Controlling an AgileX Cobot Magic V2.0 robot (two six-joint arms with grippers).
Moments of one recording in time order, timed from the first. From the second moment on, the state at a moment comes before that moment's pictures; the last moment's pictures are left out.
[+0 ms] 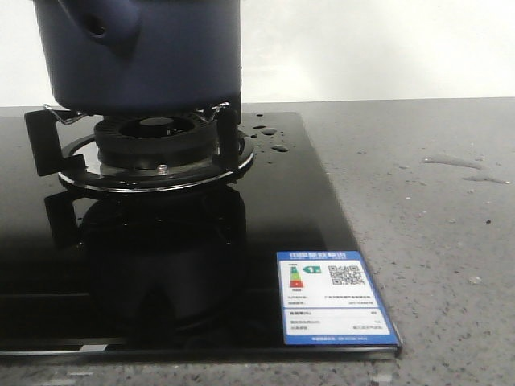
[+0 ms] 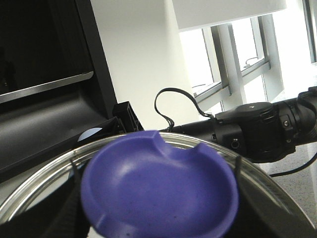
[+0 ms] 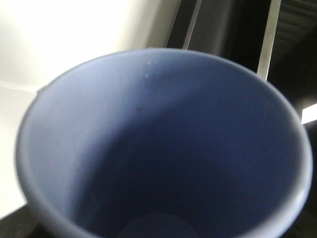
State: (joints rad) left arm -0.12 0.84 -1.11 -1.45 0.77 1.51; right arm 0.55 1.67 -1.63 -1.52 -0.01 -0.40
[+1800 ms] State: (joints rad) left arm -0.12 0.96 -1.05 -1.44 0.79 1.51; right arm 0.08 1.06 -0.41 -0.58 -0.45 0.52
